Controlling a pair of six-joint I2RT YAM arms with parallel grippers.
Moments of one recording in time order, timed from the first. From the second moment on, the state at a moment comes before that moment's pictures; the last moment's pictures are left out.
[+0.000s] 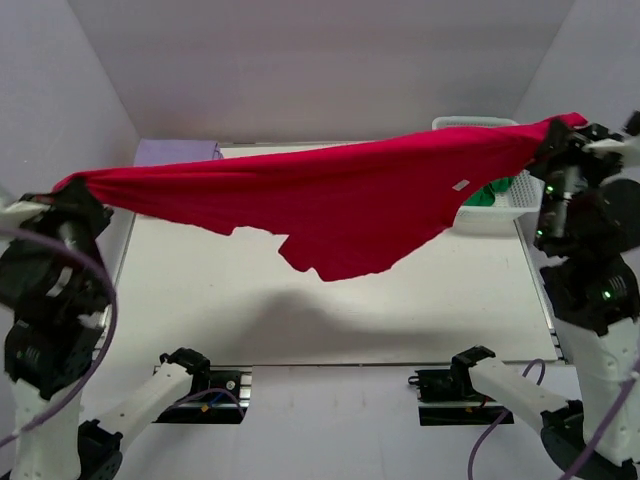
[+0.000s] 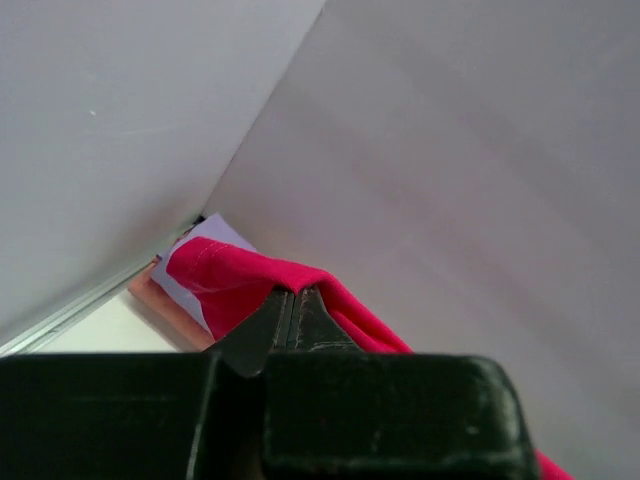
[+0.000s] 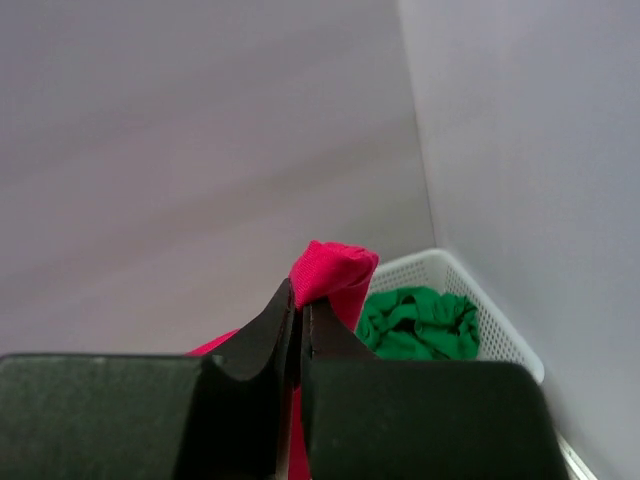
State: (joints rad) left arm -0.43 0.78 1.59 -0.60 -0.95 -0.40; right arm 0.41 0.94 1.59 -0.35 0.68 0.11
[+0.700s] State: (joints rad) left arm -0.42 0.82 1.43 -0.67 -0.74 -0.59; right arm 0.41 0.89 1.44 -0.45 0.59 0.23
